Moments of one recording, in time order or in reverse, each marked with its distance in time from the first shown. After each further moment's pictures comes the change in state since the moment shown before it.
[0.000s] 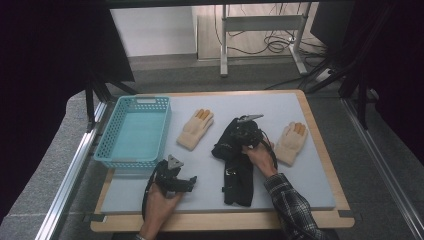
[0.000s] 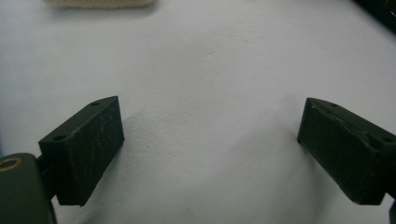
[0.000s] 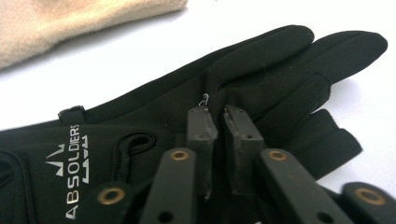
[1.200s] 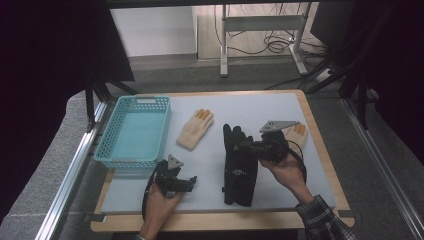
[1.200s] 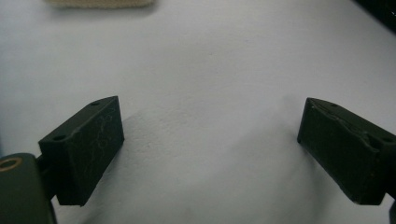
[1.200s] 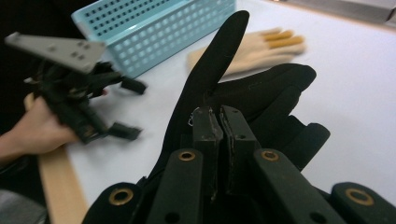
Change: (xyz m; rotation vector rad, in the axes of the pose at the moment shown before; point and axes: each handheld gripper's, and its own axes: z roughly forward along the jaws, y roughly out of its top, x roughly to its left) left arm 0.000 0.000 0.000 -0.006 -0.001 -0.009; right arm 0.042 -0.010 -0.157 -0.153 0.296 -0.069
